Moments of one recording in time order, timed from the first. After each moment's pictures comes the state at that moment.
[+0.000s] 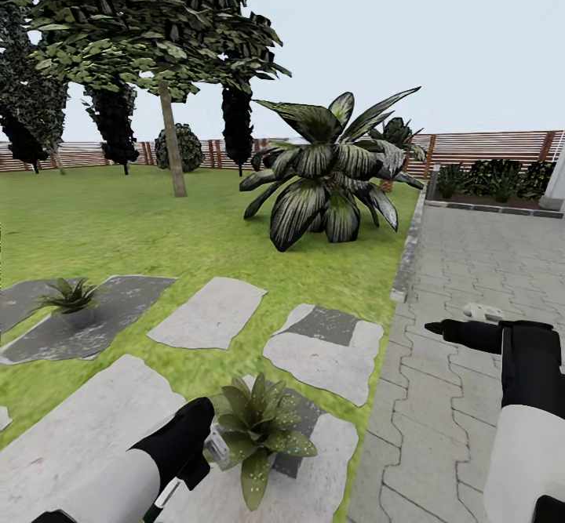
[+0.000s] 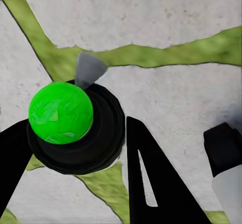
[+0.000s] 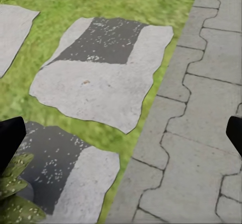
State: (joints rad) left arm -0.67 -0.02 -0.45 -0.49 -0.69 1.01 -0.64; right arm -0.77 -0.12 -0.64 -1.16 0.66 0.88 0.79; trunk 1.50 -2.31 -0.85
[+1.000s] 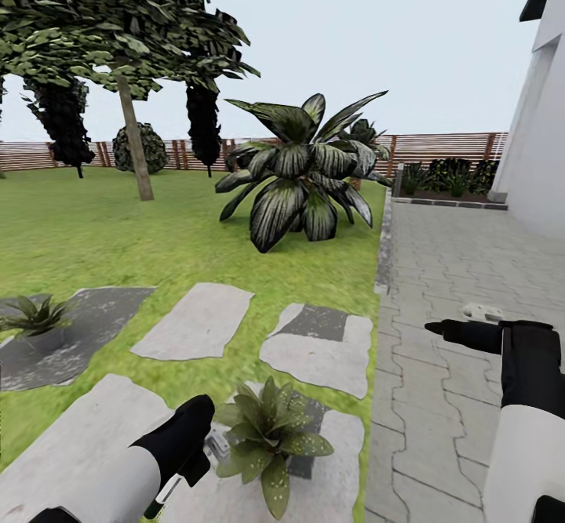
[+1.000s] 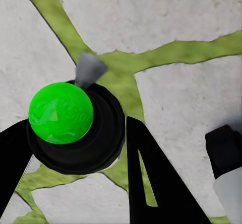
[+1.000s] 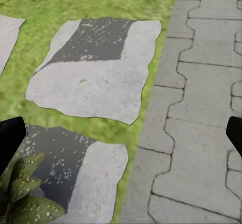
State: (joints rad) left arm -0.68 -0.02 -0.45 -0.49 -0.69 1.01 -0.64; right arm -0.77 -0.12 -0.64 -1.16 0.66 0.88 0.79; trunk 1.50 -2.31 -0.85
